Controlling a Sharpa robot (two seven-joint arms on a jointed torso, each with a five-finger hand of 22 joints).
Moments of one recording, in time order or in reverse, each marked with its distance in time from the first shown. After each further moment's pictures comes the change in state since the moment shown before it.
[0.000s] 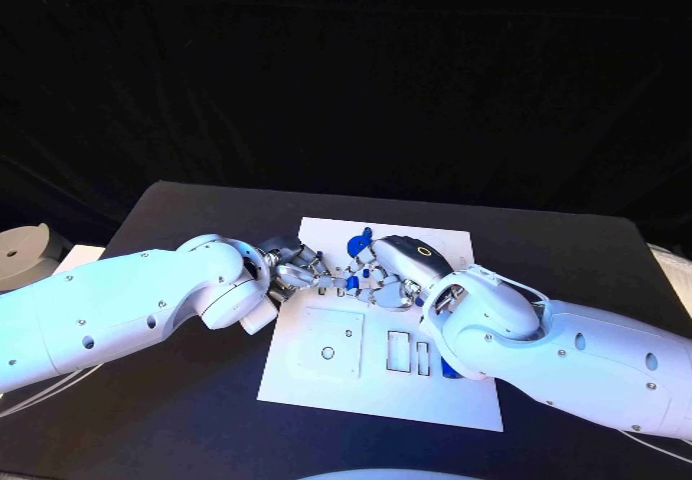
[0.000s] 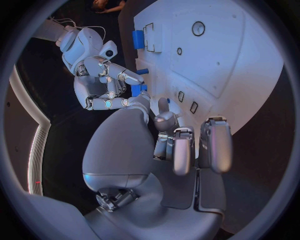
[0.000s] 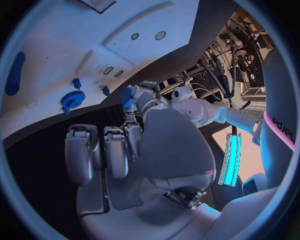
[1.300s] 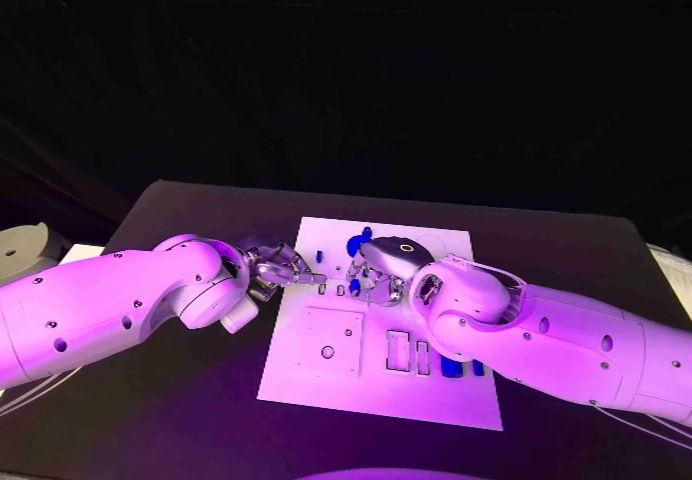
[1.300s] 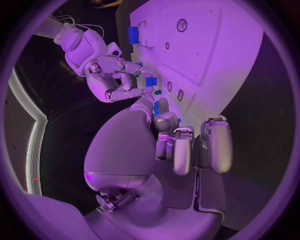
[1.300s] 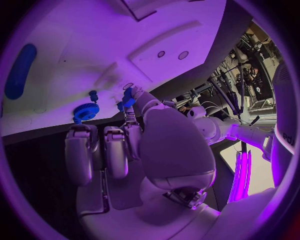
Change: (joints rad) left arm 0.000 -0.066 0.001 0.008 0.016 -0.008 0.002; left_hand 0.000 0.000 0.000 0.000 0.001 0.000 0.000 0.000 -0.001 0.000 0.000 0.000 0.000 0.000 0.000 0.000 0.000 0.000 0.000 0.000 0.004 0.000; right arm 0.024 0.096 -0.011 -0.137 -0.071 0.176 -0.069; right_hand -0.003 -0.005 0.006 0.001 -0.006 0.000 0.000 0.000 0.000 0.004 -0.004 -0.004 0.000 0.000 0.000 0.000 0.000 0.000 0.000 0.000 0.000 0.000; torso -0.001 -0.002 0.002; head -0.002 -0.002
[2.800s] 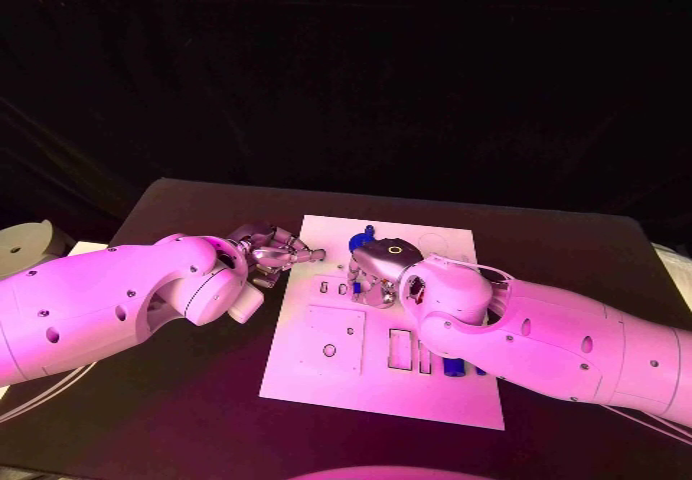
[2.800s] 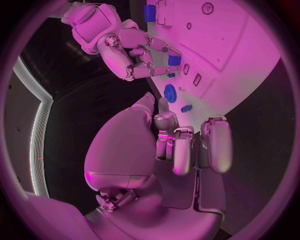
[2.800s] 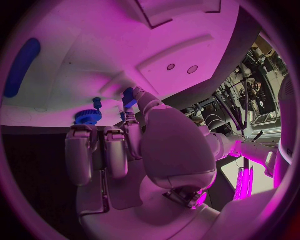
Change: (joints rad) left arm 0.000 -0.021 0.000 0.016 0.148 -0.156 0.109; left_hand 0.004 0.004 0.006 0.006 0.000 0.000 0.000 0.000 -0.003 0.000 0.000 -0.012 -0.024 0.000 0.000 0.000 0.000 0.000 0.000 0.000 -0.007 0.000; right arm 0.011 0.056 -0.015 -0.038 -0.097 0.107 -0.063; right_hand -0.024 -0.016 0.014 0.003 -0.018 -0.002 -0.003 -0.013 -0.005 -0.004 0.004 -0.041 0.000 0.000 0.000 0.000 0.000 0.000 0.000 0.000 0.000 0.000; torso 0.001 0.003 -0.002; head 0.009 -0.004
